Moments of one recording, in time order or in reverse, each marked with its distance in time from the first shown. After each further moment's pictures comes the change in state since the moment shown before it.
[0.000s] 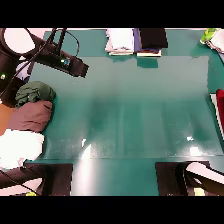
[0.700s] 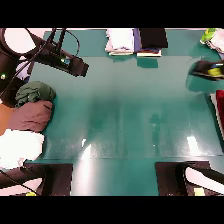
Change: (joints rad) left arm 0.000 0.000 0.000 0.002 0.016 0.000; right arm 0.826 0.002 0.050 0.563 -0.081 0.001
